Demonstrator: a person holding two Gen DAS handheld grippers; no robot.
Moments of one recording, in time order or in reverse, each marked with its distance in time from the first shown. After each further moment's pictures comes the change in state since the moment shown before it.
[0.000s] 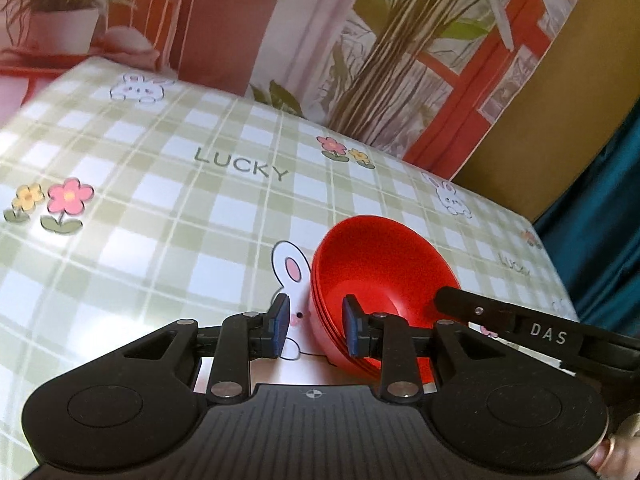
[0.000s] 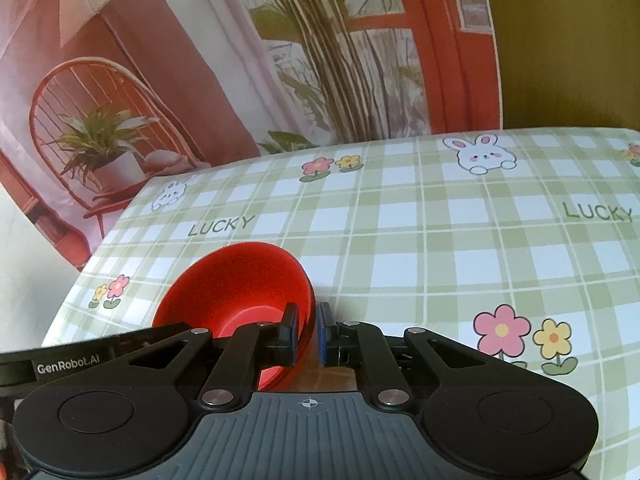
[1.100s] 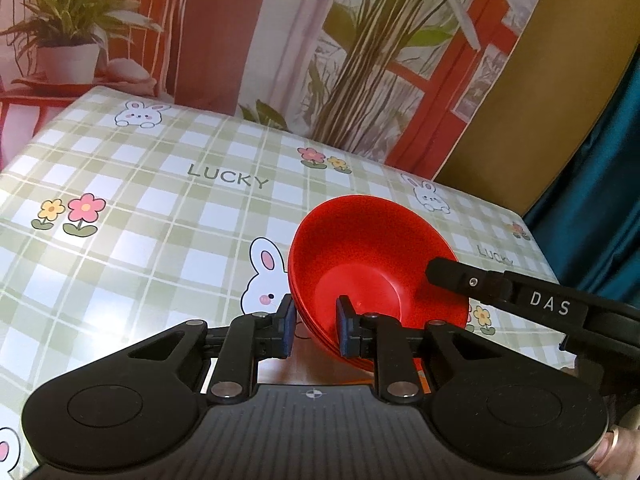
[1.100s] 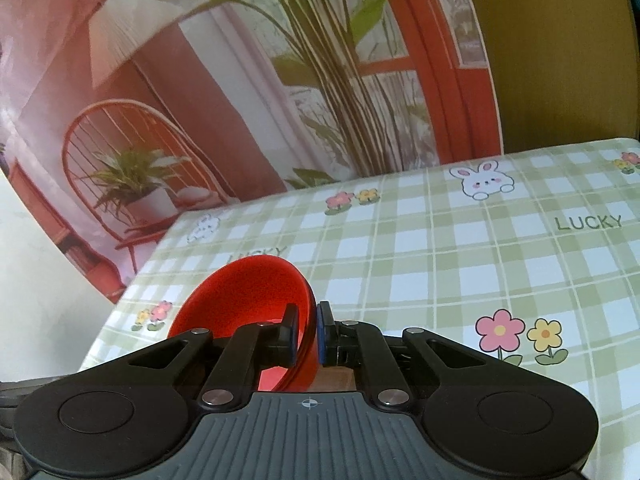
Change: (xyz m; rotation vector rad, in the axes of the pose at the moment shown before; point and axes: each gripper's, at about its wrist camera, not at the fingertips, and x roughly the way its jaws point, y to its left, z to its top) left arm -0.044 -0.030 -0.012 0.065 -0.039 0.041; right arm -0.055 0.006 -0.004 0.023 -0.116 0.076
